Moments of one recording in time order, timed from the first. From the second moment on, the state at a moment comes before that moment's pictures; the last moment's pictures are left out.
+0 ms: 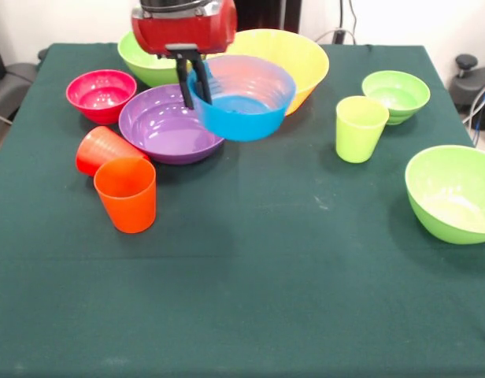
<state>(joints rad) -0.79 -0.70 0.59 1.68 -0.41 0.62 1.99</state>
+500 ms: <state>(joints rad) -0.85 -0.69 0.61 1.65 -0.41 0.69 1.99</state>
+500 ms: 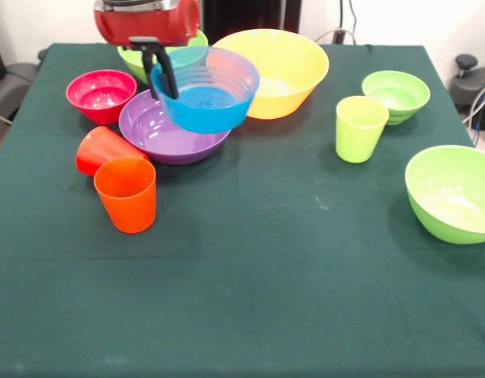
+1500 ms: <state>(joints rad) -0.87 -0.64 0.64 1.45 -0.45 0.86 1.99</state>
